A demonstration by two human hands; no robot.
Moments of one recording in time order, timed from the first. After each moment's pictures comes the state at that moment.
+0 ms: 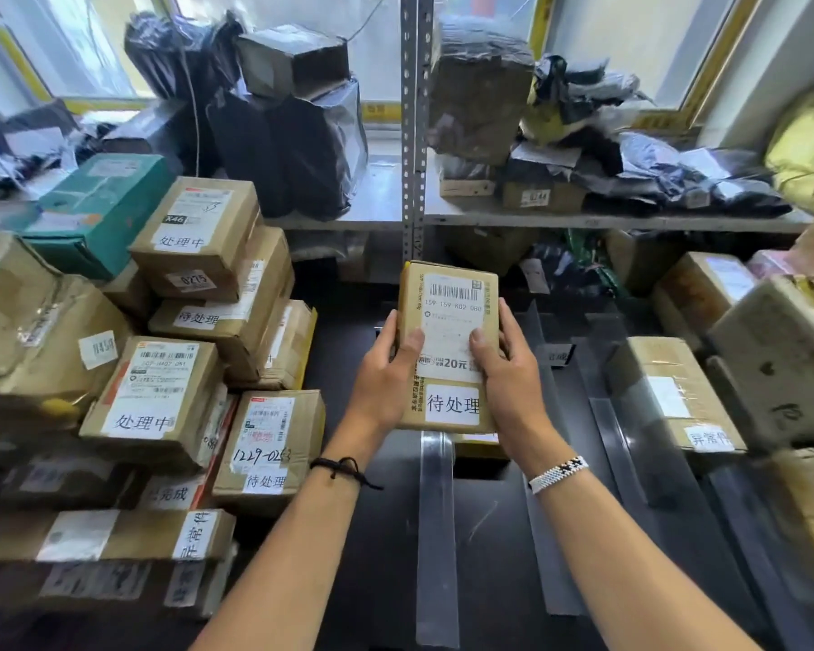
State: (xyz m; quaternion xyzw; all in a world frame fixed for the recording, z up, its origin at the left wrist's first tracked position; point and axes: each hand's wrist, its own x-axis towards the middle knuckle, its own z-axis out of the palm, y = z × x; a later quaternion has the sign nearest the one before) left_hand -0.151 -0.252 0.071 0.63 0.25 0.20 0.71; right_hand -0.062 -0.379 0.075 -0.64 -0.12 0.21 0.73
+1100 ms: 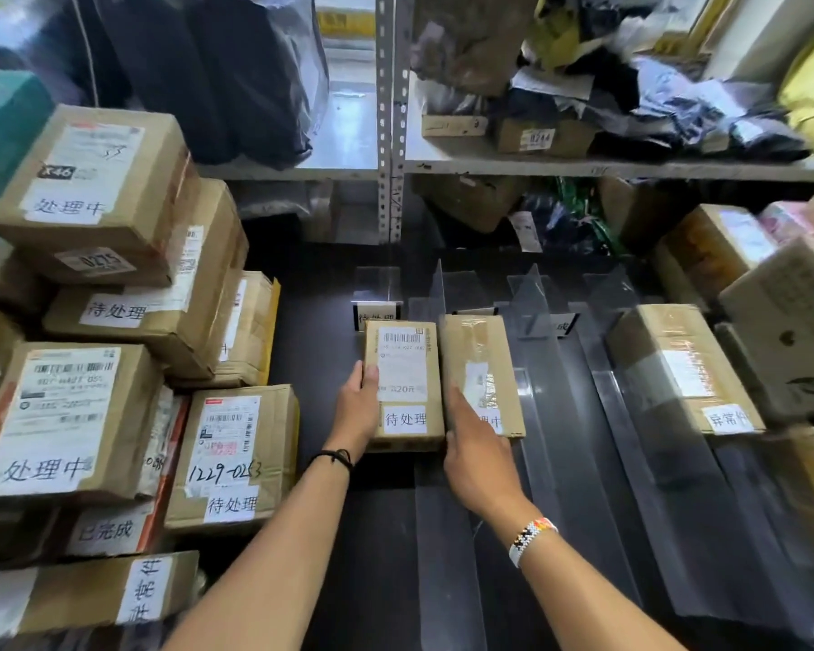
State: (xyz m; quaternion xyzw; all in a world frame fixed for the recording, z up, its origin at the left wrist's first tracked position) left_hand -0.111 -0.193 -0.097 0.64 0.43 0.08 0.63; right_hand -0.082 -0.378 -0.033 -0.92 -0.24 0.21 0.24
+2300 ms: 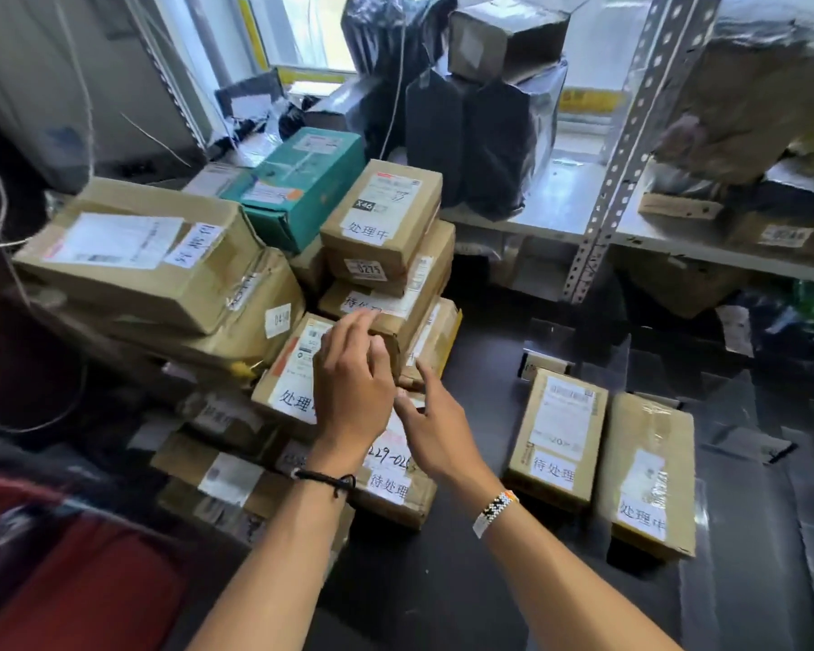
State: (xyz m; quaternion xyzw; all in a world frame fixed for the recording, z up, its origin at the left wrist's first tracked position) left_hand -0.242 -0.114 0.063 0.80 0.42 0.39 0.19; right_hand -0.160 -0.201 0.027 -0.75 -0.38 0.31 0.45
